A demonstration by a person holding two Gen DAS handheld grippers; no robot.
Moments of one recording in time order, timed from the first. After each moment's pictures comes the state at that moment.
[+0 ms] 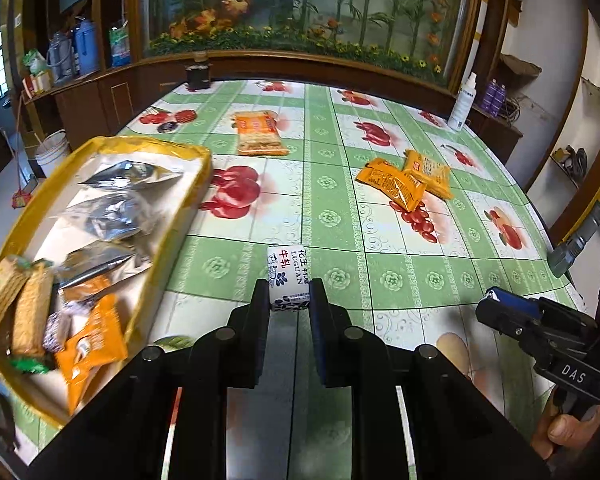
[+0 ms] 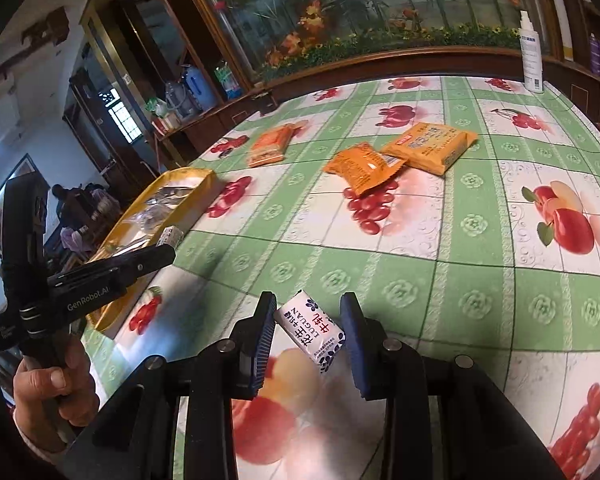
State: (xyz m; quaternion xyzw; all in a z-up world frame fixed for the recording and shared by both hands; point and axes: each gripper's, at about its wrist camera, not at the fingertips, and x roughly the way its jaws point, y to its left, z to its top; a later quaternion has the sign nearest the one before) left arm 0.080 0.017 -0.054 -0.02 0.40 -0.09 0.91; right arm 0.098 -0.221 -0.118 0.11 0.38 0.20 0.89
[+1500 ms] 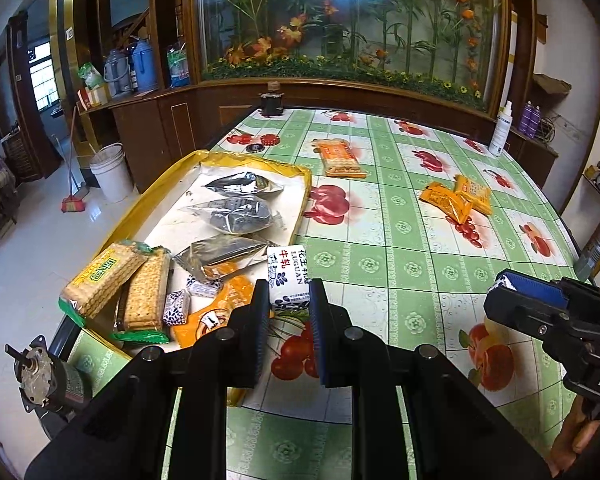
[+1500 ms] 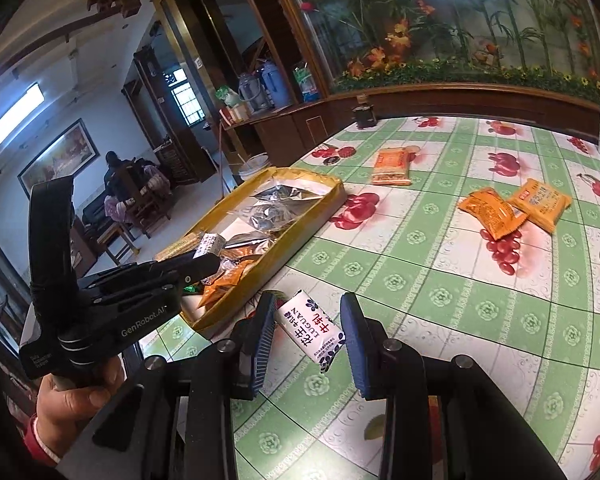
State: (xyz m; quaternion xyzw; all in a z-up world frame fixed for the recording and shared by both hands) left arm 0.035 0.084 -0.036 0.00 0.36 0.00 0.93; right arm 0.069 -0.117 -0.068 0.06 0.35 0.30 0.89
